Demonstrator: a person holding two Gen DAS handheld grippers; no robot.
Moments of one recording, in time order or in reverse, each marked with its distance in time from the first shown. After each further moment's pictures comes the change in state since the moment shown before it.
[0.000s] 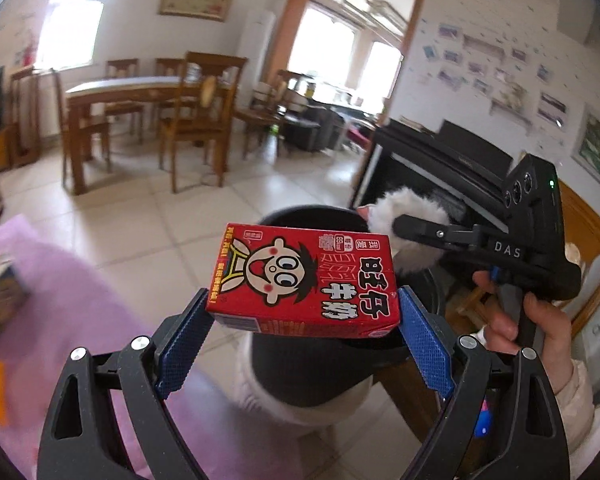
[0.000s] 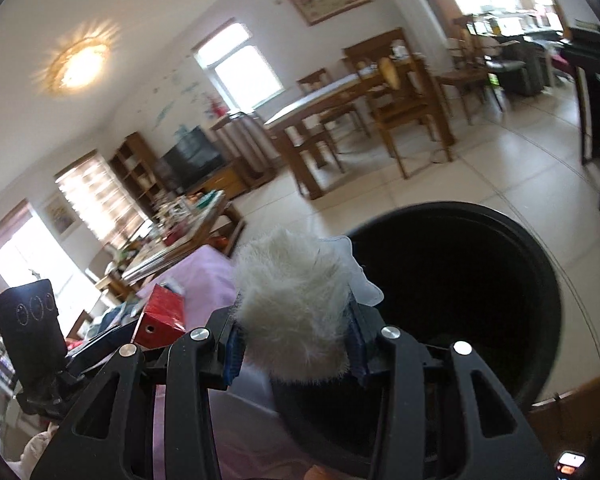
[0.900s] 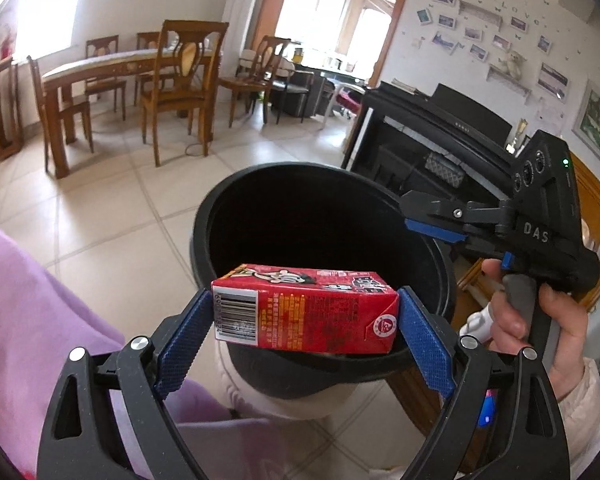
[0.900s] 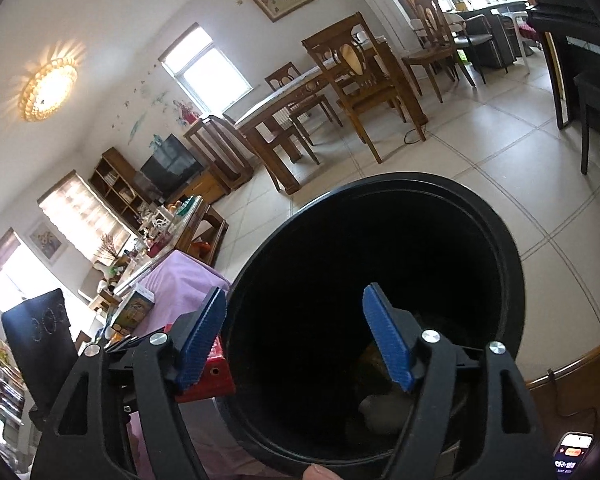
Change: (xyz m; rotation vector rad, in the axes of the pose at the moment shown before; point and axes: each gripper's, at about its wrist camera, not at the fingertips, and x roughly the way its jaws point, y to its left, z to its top) left arm 0.070 -0.009 -0.014 0.016 0.112 -0.019; right arm 0.004 -0.043 -0.010 0.094 0.014 -0.033
